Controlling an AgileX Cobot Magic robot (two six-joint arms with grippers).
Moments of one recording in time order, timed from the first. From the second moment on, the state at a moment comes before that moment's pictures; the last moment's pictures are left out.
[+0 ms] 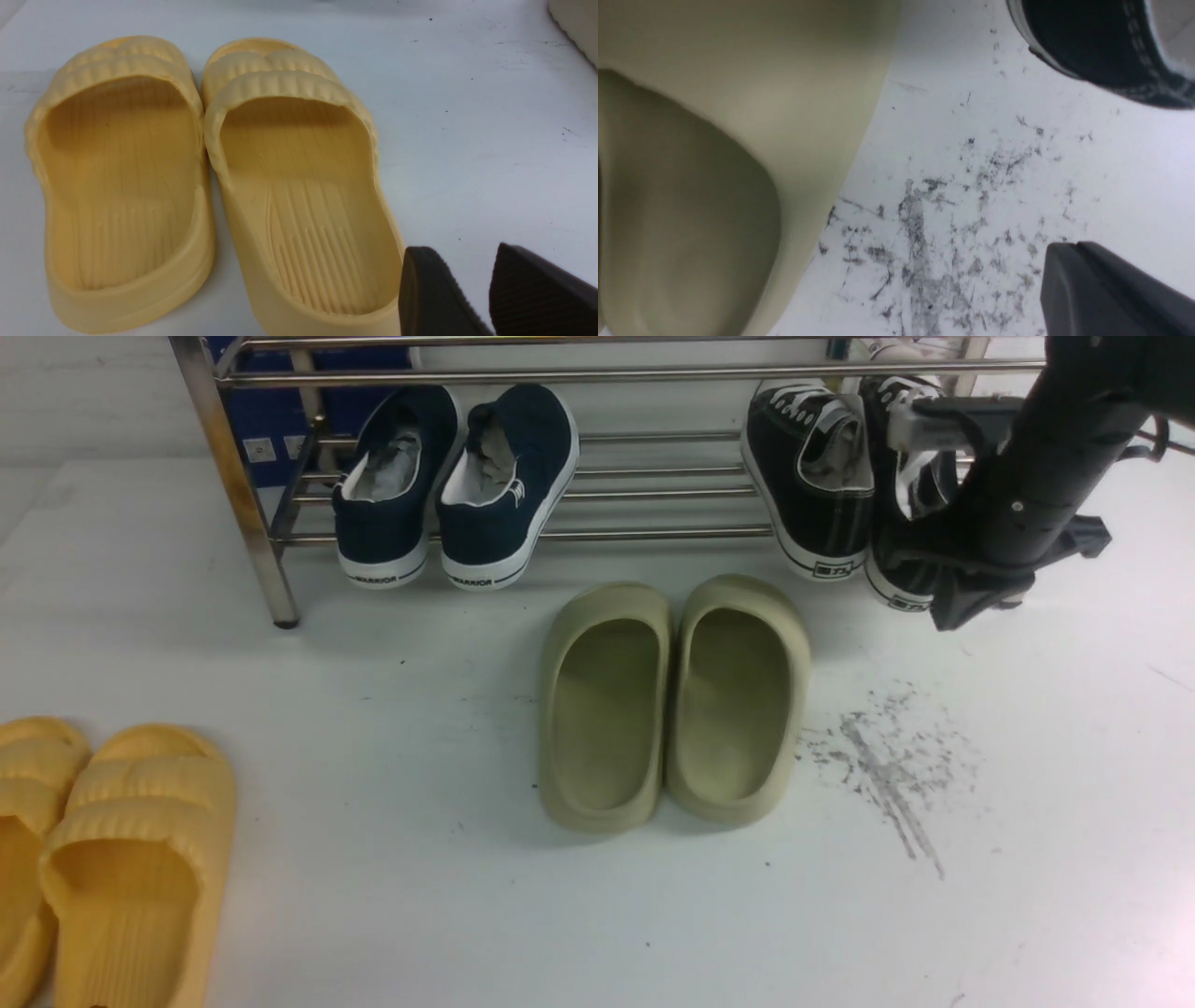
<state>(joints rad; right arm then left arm) 0.18 2.04 -1.82 0.09 1.13 0.09 -0.05 -0.01 0.03 0.07 0.43 -0.11</state>
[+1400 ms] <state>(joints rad) 0.18 2.01 -1.82 -0.08 0.78 0.33 -0.05 -0.01 0.03 0.07 0.43 -0.11</state>
